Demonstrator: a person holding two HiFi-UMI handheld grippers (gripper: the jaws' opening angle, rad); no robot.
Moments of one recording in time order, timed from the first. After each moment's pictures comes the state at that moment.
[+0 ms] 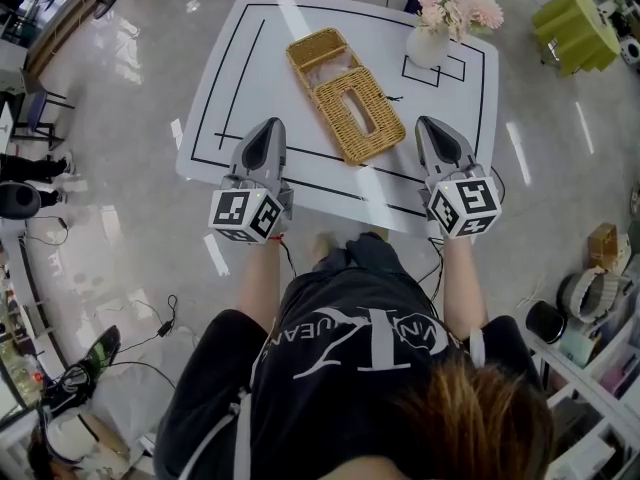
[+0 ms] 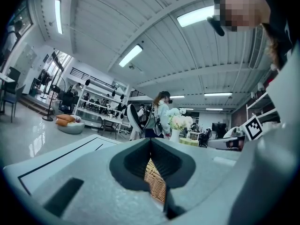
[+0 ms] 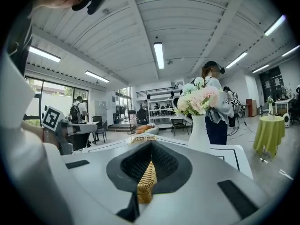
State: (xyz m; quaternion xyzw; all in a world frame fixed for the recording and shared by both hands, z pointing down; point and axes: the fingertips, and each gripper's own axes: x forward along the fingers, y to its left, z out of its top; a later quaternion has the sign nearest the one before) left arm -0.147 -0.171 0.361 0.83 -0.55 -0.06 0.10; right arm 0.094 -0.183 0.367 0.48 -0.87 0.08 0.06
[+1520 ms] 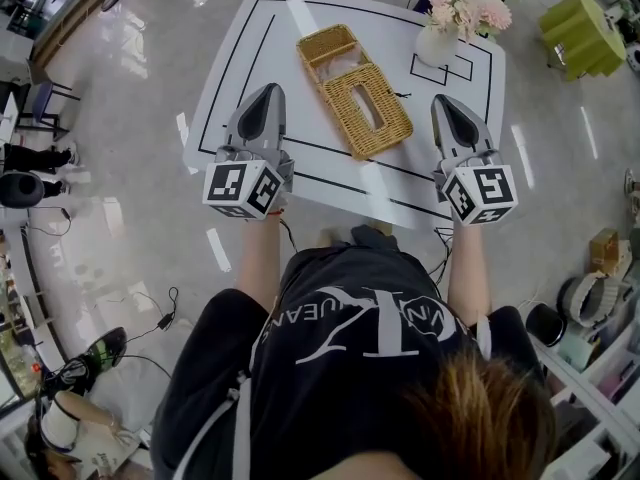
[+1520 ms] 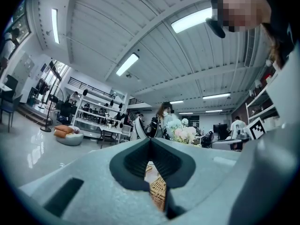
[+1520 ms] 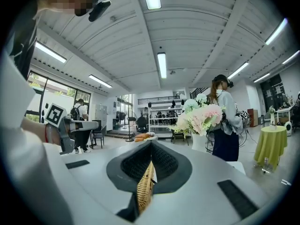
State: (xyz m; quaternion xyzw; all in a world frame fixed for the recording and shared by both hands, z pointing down) left arm -0.155 -0.196 0.307 0.83 -0.55 -0.08 0.05; right arm 0.096 -0.200 0.323 0.48 -0.88 0.03 0.02
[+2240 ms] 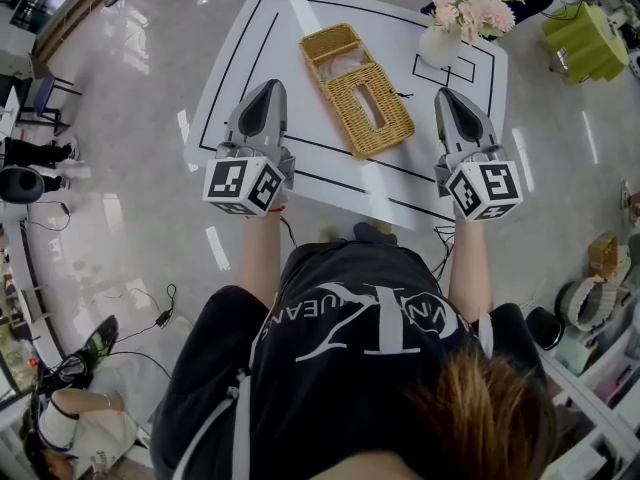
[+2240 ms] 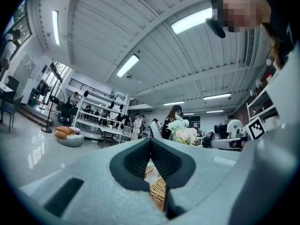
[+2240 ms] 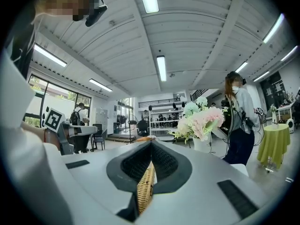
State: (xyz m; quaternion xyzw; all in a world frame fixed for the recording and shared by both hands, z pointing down) left arm -0.154 -0.195 0.305 0.83 -0.56 -0.09 0.04; right arm 0.097 -0.207 0.312 0.47 -0.88 0.03 0.00
